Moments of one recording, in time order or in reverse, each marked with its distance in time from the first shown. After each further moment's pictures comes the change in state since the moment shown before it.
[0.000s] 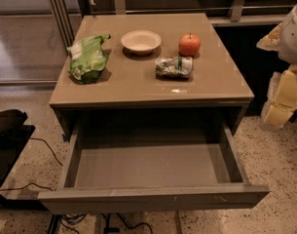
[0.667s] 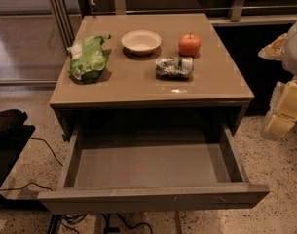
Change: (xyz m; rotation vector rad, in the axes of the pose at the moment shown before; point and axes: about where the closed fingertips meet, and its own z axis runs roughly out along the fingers) arm 0.005 0.010 0.010 -0.017 -0.042 0.008
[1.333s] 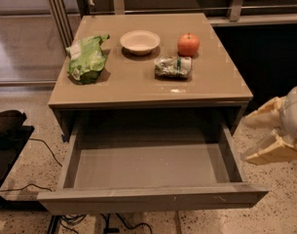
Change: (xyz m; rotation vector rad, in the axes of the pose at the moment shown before) arm 0.016 0.068 0.051 -0.038 -0.199 0.016
